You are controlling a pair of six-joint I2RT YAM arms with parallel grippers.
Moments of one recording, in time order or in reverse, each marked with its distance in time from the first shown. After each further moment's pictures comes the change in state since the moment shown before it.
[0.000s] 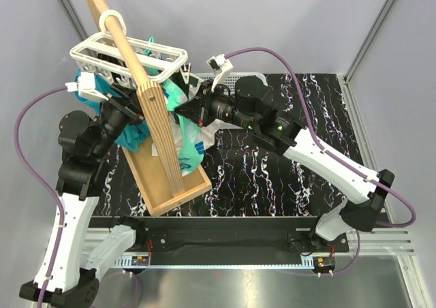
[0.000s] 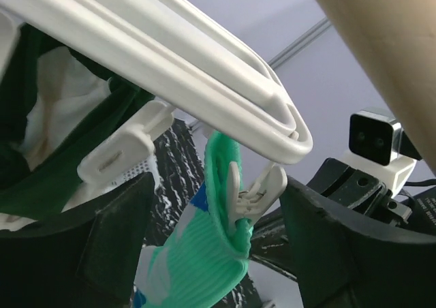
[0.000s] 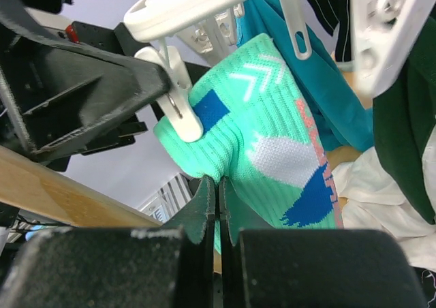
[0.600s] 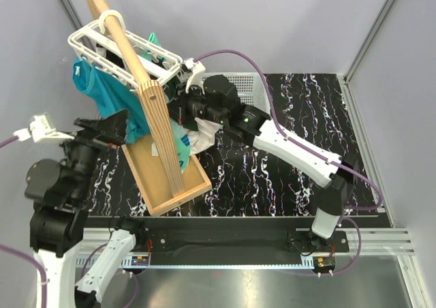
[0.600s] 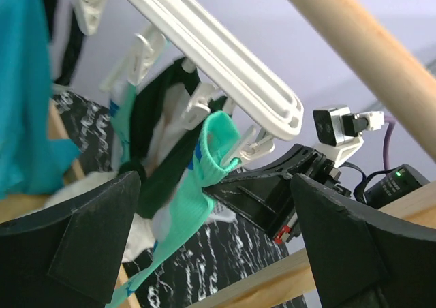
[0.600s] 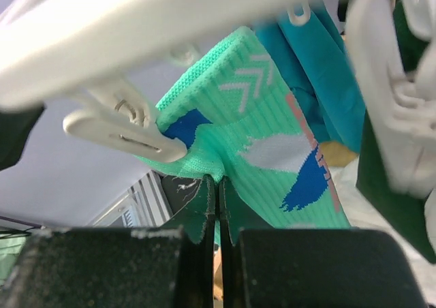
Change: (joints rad) left arm 0.005 -0.261 0.029 -0.297 -0.351 0.170; right arm 0.001 0.224 0.095 0.048 -0.008 -0.050
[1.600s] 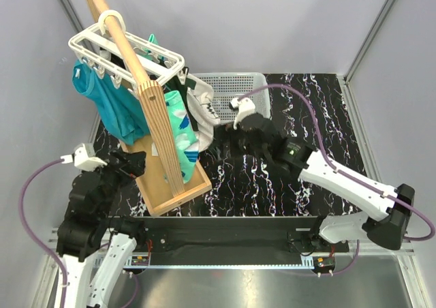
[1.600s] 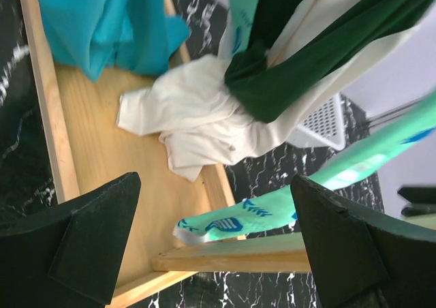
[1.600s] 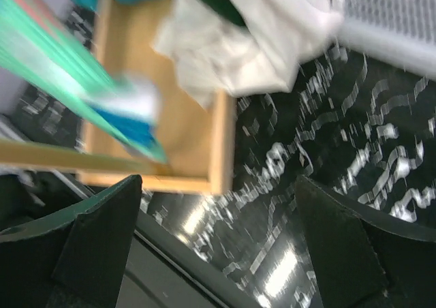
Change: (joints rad) left arm 0.000 -0.280 -0.390 -0.254 -0.085 0.034; right arm 0.004 -0.440 -0.499 -0.299 0.348 -0.024
